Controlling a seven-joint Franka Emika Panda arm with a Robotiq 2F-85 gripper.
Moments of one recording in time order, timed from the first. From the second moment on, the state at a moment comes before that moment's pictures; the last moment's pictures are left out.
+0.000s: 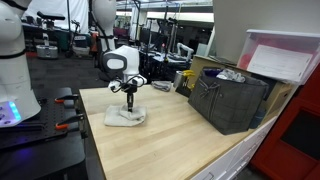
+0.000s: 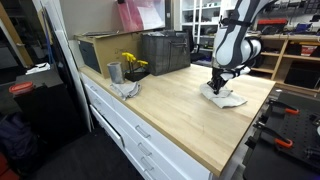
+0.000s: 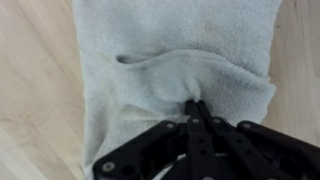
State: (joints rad) arm 0.21 0.43 -0.32 -2.55 0.18 3.04 0.15
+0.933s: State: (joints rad) arm 0.13 0.51 -0.19 -2.23 -0.01 2.96 0.10
